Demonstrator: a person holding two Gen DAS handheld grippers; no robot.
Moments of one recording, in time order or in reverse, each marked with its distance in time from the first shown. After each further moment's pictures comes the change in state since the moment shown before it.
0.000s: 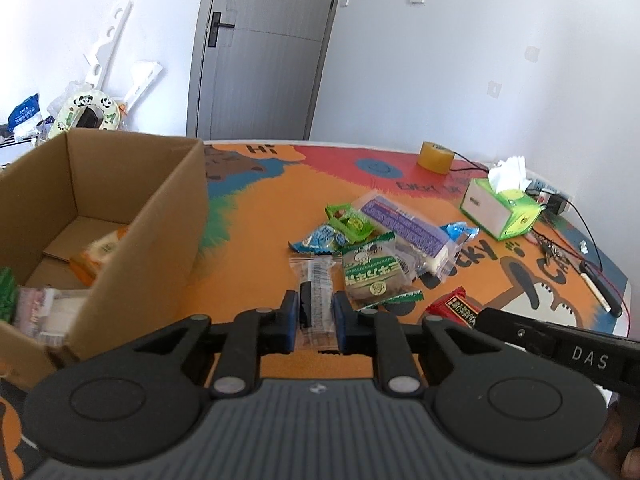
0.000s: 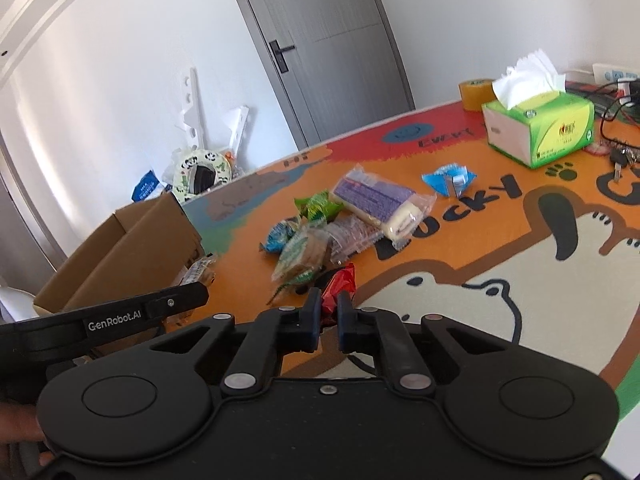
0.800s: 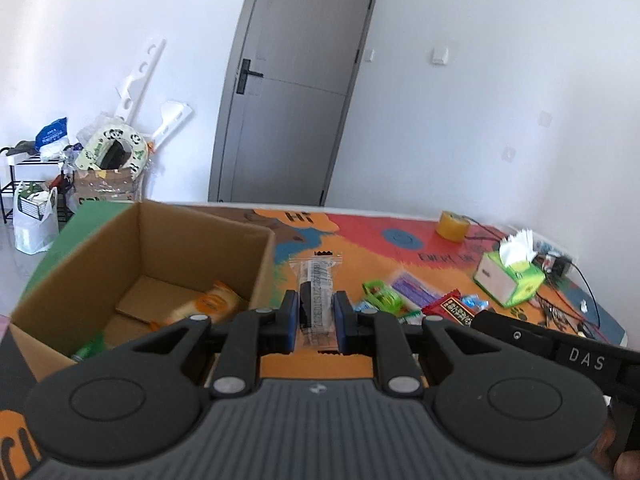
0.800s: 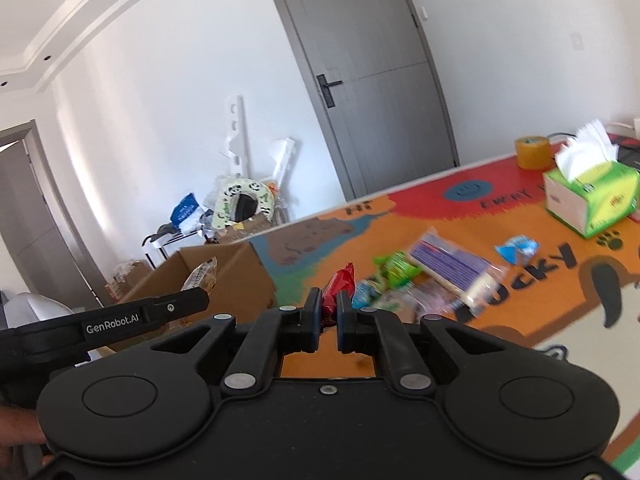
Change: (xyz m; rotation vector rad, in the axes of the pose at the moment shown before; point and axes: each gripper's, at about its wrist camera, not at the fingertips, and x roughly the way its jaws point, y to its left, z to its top) left arm -0.059 0.044 0.034 -0.064 -0.152 0.034; right arm -0.012 0.063 0.033 -0.077 -0.093 0.106
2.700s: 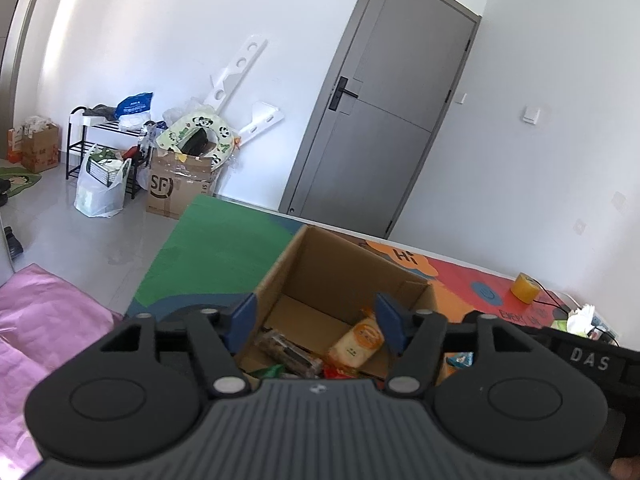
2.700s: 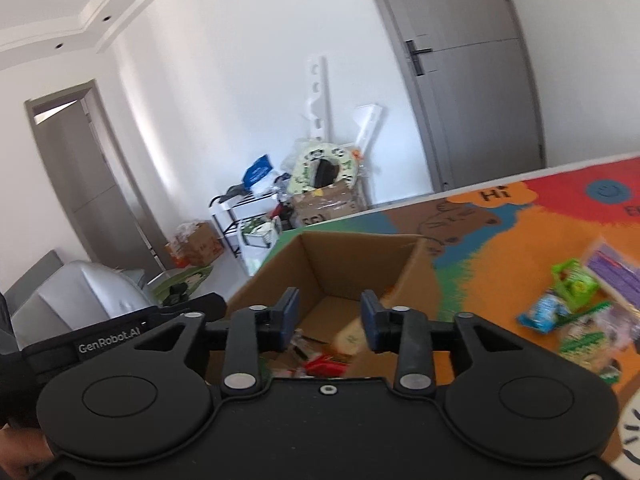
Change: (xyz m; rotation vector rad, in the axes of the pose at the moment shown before) left arm -0.028 0.114 0.018 -0.204 -0.043 0.153; right arm 0.066 0.103 0.012 -0.053 0.109 0.171
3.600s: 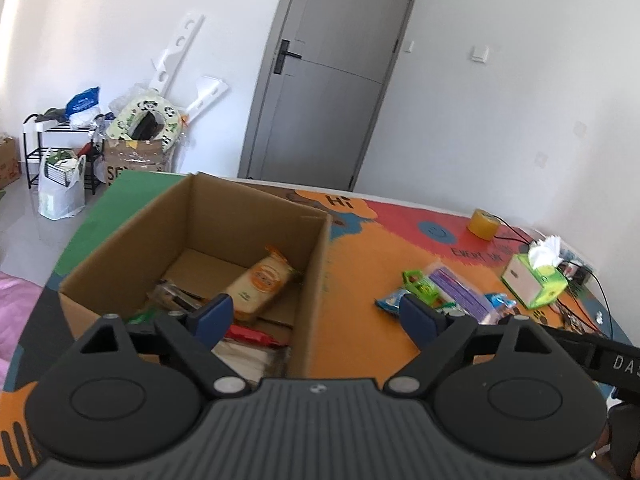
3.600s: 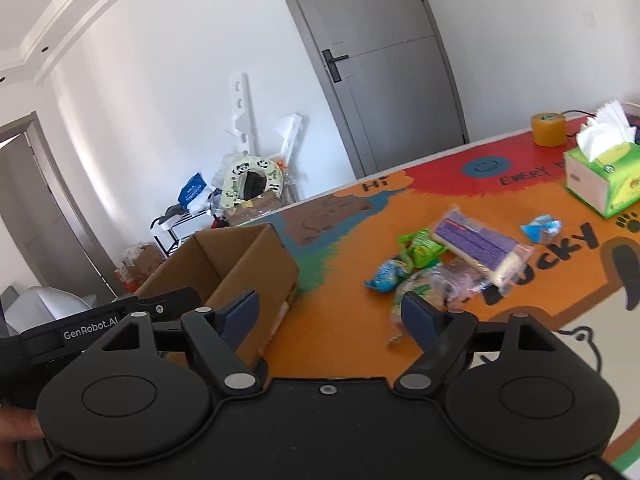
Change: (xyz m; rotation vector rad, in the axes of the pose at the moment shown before) left arm 0.006 -0.084 -0.037 0.137 0.112 -0.079; right arm -0.077 -0.084 -0.024 0.106 -0.021 -0.162
